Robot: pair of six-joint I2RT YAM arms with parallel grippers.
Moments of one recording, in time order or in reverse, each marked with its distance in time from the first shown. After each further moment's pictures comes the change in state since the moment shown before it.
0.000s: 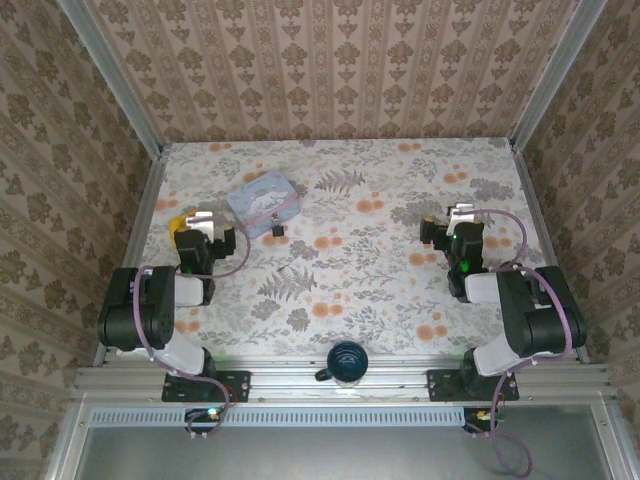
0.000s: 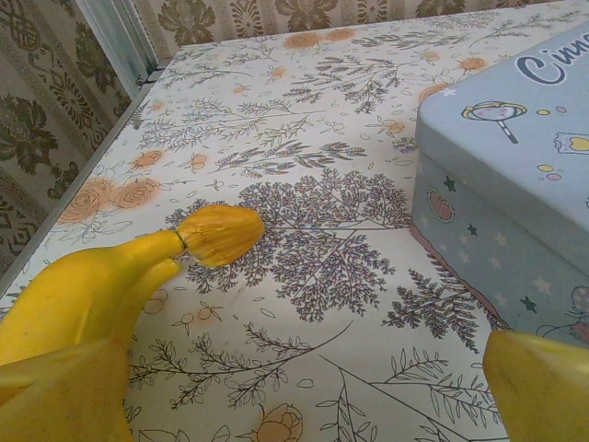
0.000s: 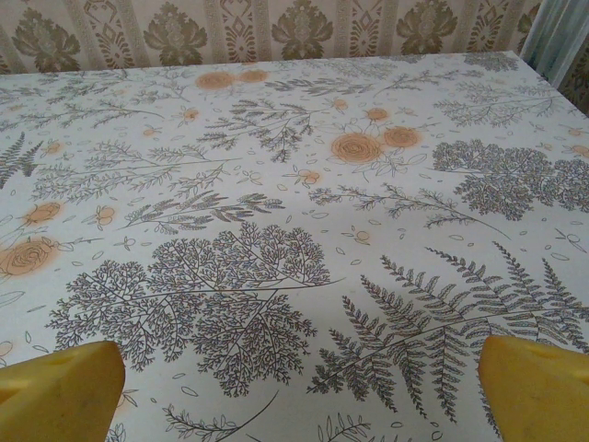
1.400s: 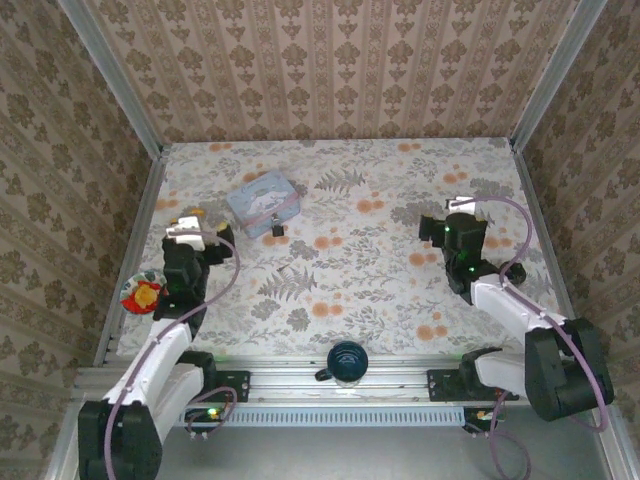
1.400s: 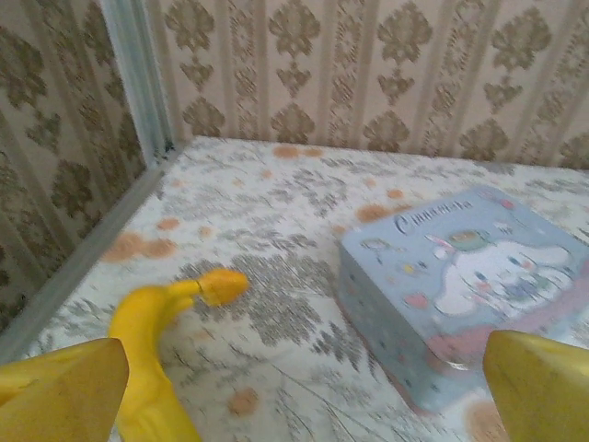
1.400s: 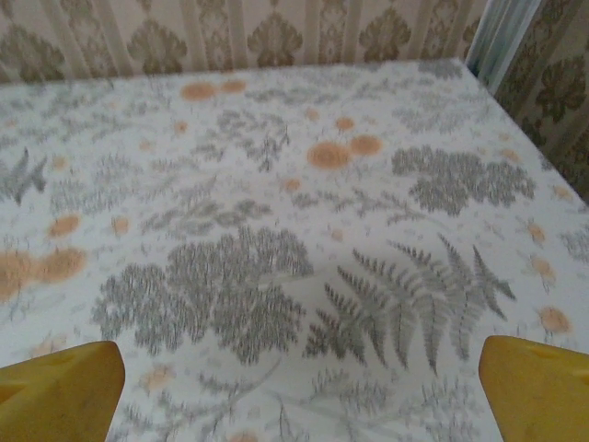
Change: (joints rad) left arm -0.136 -0.778 -0.042 -0.614 -0.060 -0.209; right arm 0.165 -0.338 0.140 -0.613 0.232 0.082
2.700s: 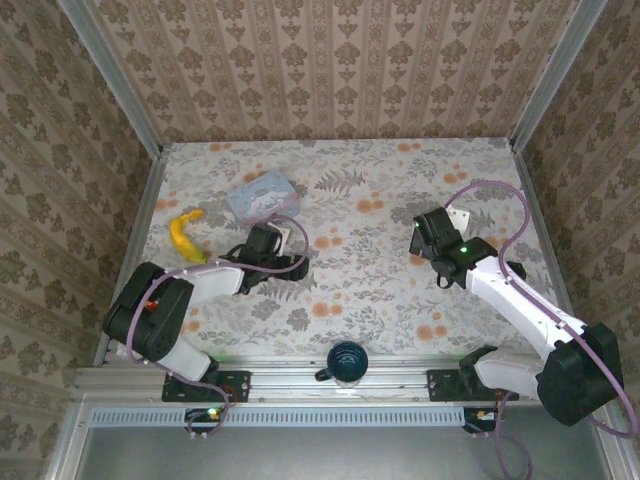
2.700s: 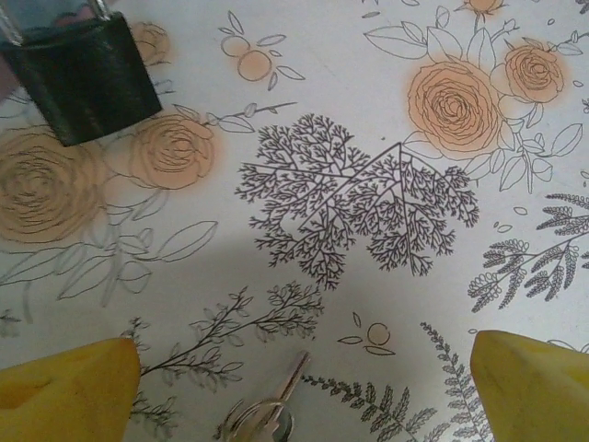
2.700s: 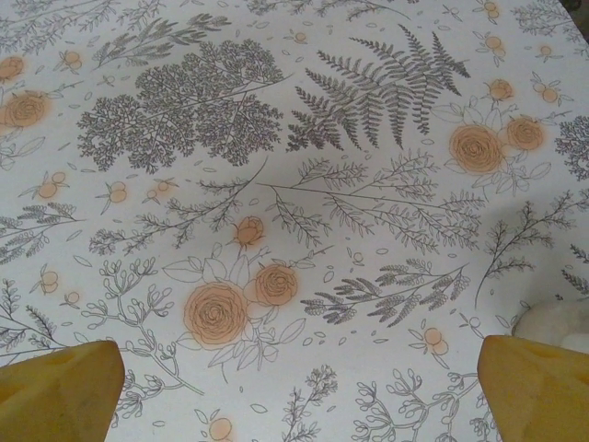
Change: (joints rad) left arm -0.391 0.764 0.312 -0.184 0.236 -0.119; right arm 0.201 -0.008 0.317 -0.852 0.136 0.483
